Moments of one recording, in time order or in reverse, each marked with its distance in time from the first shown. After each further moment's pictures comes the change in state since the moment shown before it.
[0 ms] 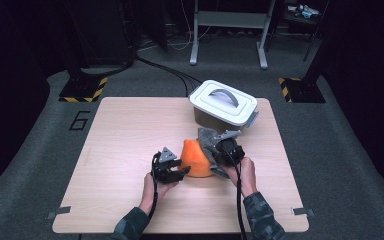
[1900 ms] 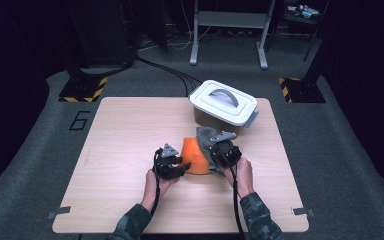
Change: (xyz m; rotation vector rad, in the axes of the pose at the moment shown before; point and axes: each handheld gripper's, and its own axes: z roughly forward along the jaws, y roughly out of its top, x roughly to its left) left arm 0.003 0.010 0.005 0.021 0.016 -0.026; right arm 0.010 0.000 0.005 -0.023 -0.073 -0.041
